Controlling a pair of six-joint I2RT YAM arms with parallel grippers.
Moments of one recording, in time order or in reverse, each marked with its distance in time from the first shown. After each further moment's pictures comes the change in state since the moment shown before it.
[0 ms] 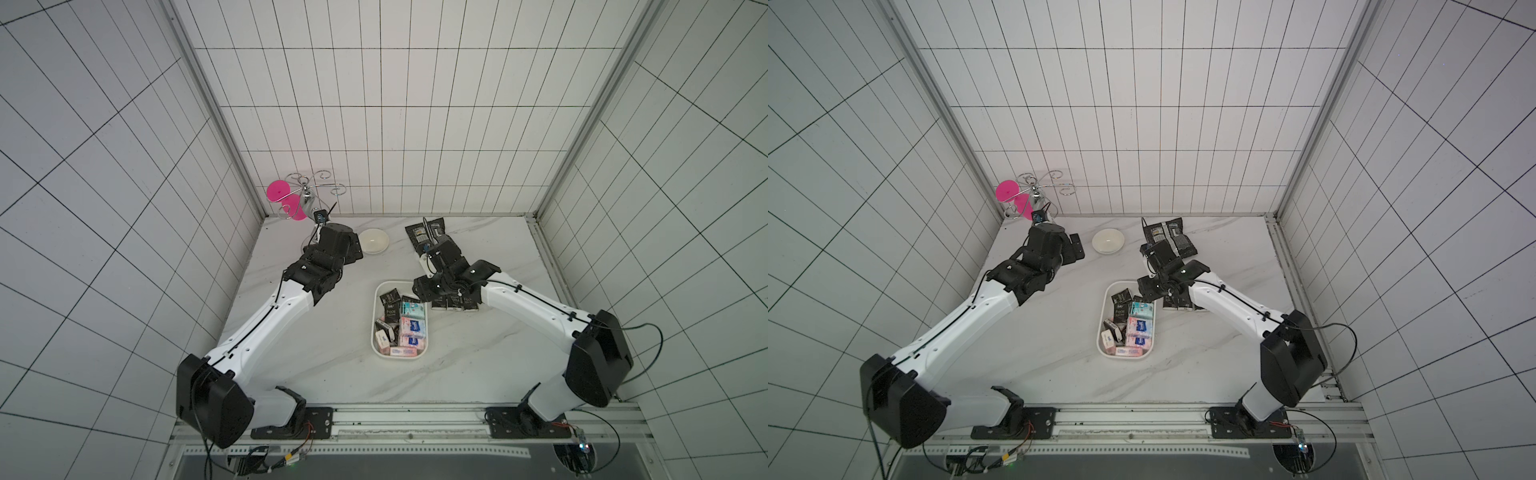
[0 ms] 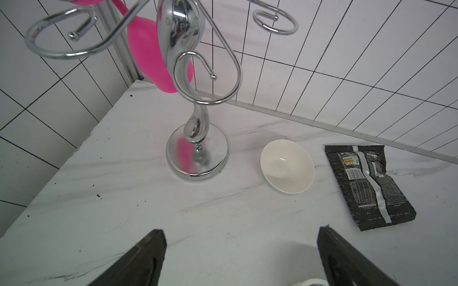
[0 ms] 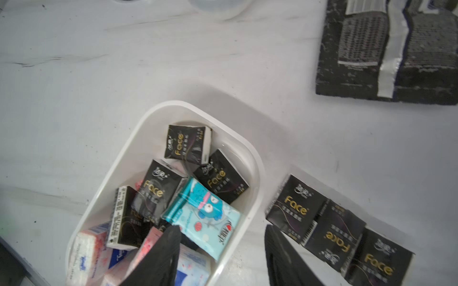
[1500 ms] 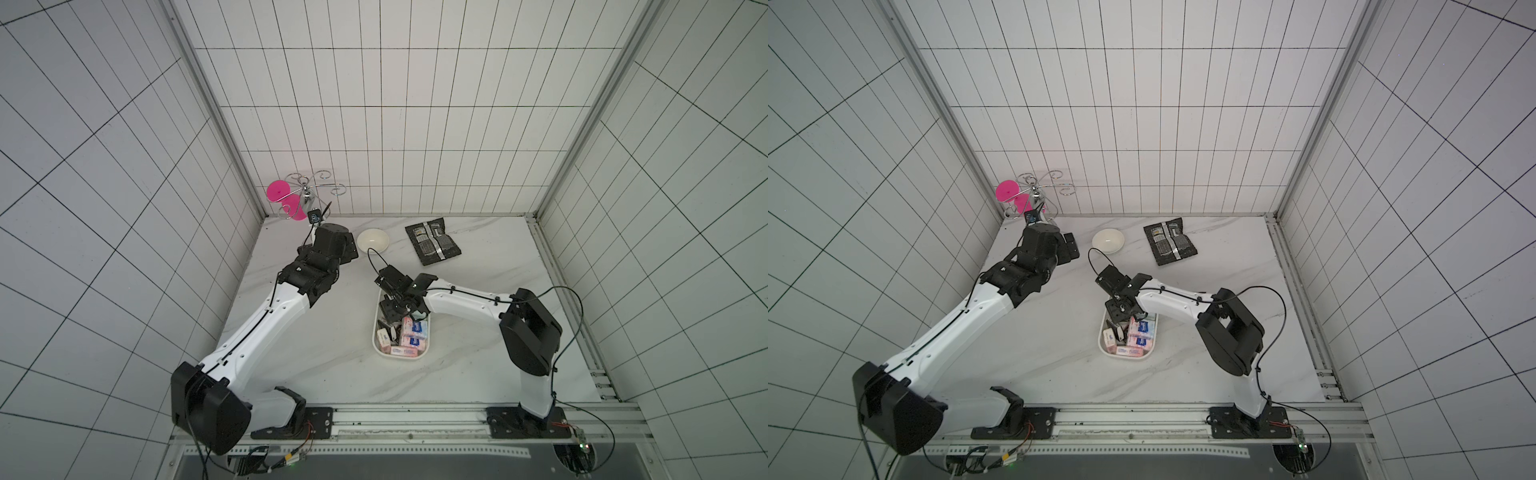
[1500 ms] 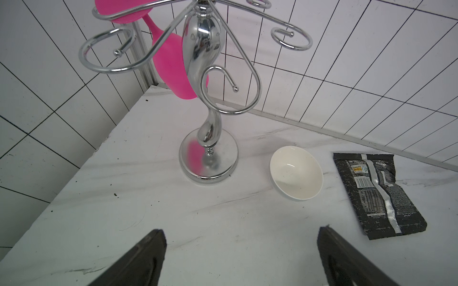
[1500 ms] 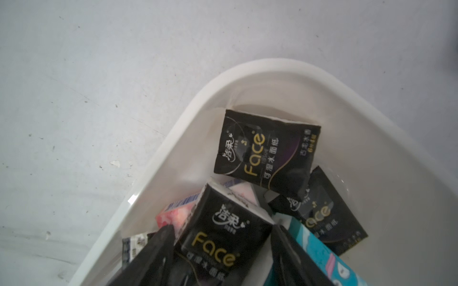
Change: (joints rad) left arm 0.014 -0.033 -0.001 -0.023 -0.032 0.000; right arm 0.217 0.336 0.164 -0.068 0.190 0.158
